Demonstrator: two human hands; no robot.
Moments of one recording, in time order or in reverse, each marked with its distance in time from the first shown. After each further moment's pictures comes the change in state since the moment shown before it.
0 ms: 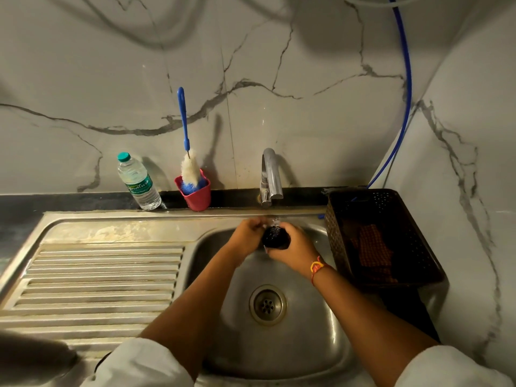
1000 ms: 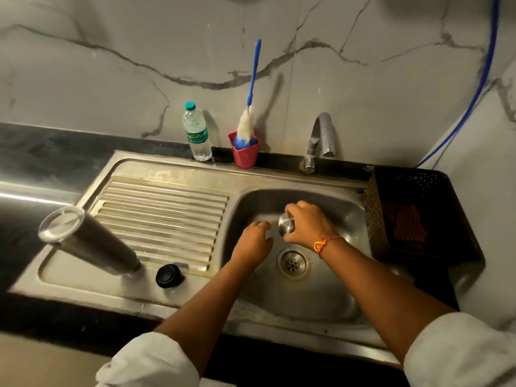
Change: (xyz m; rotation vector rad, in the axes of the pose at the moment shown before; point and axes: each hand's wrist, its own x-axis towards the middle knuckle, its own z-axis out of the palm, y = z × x) left_hand -0.132 -0.077 -0.015 0.590 0.221 0.014; right_hand -0.049 -0.050 0.043 -0.653 -0.140 -0.311
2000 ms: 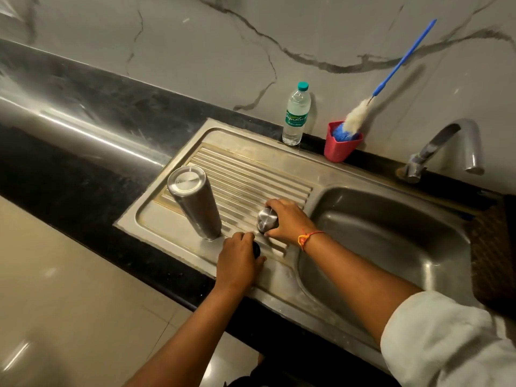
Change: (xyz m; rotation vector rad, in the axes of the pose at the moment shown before) left_hand -0.128 -0.147 -0.078 0.060 0.258 -0.303; right_hand 0.056 -0.196 0.094 0.134 -0.182 -0.350
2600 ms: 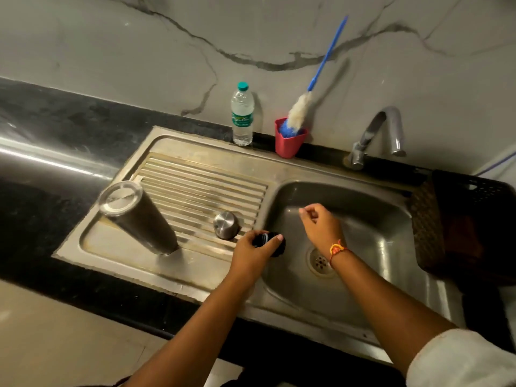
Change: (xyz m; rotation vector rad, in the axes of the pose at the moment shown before) left_hand 0.010 0.104 0.035 -0.983 -0.170 -0.311; right_hand -0.089 0.113 -0.035 0.437 0.452 0.565
